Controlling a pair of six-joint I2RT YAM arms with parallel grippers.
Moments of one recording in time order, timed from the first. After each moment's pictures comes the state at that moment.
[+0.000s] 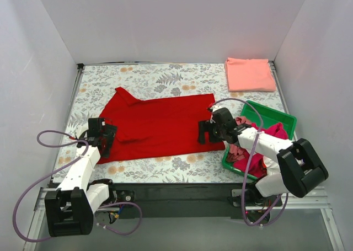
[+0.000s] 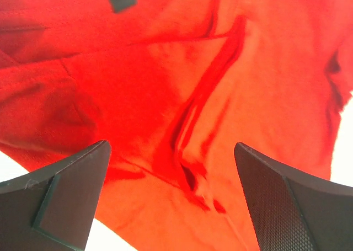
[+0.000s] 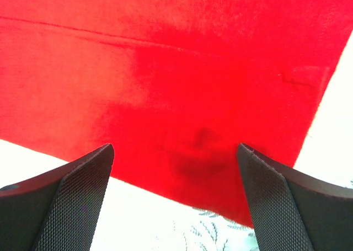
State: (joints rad) left arm 0.05 1.03 0.53 -0.50 -0.24 -1.22; right arm 0.60 1.41 0.68 -0.18 -0.06 0.37
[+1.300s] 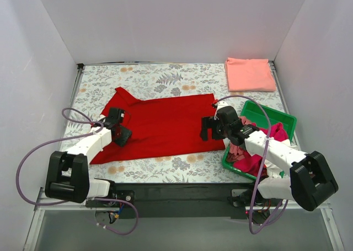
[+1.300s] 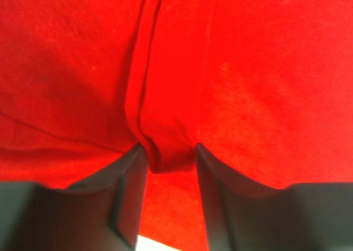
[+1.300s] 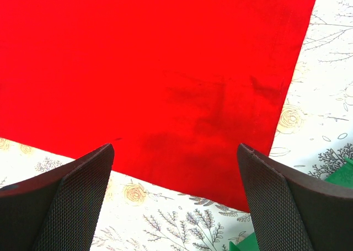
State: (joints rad) left arm -0.18 1.30 0.68 -0.52 -0.20 -1.18; right arm 0.60 1.25 0.69 -0.23 0.00 0.36
